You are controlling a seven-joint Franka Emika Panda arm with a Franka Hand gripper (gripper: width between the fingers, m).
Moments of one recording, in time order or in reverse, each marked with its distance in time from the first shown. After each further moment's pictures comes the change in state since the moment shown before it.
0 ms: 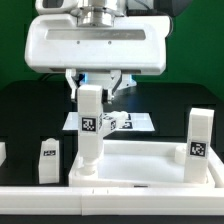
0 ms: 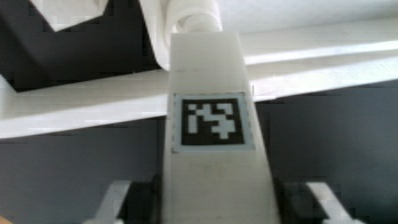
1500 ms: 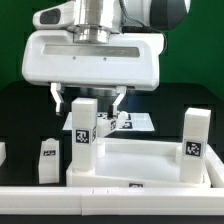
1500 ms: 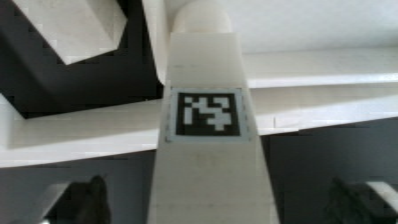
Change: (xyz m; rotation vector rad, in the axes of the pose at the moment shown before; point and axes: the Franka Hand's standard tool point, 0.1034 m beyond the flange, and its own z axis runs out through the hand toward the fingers) arm -0.013 0.008 0.013 0.008 -0.114 0.015
